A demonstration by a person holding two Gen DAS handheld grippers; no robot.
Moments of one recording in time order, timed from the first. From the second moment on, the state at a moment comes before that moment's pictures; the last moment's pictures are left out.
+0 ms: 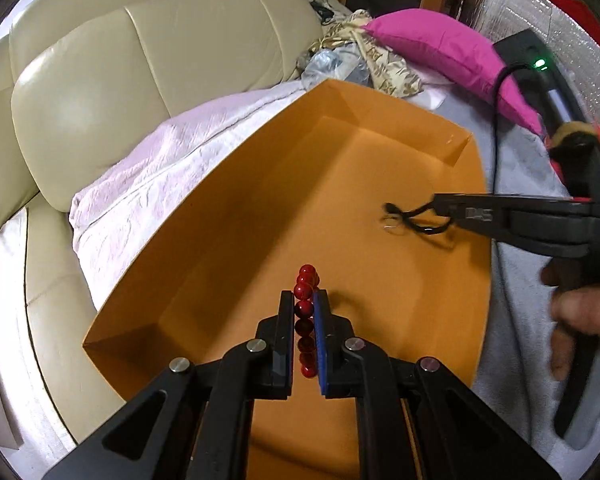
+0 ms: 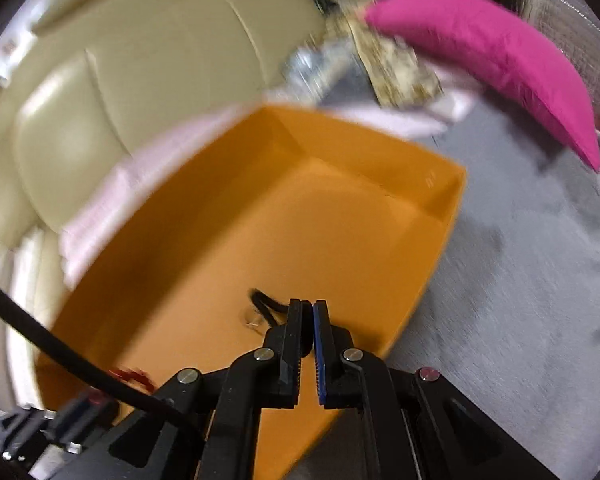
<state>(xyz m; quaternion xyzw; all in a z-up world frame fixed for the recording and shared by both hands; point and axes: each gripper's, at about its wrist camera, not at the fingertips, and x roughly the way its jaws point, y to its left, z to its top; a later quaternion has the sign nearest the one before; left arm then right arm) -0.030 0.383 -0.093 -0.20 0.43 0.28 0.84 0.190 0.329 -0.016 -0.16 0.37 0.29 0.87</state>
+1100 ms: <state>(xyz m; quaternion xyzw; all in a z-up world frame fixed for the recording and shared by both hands) -0.036 0.334 -0.072 -0.18 0.42 0.24 0.86 0.155 0.142 0.029 -0.03 0.33 0.25 0.91</state>
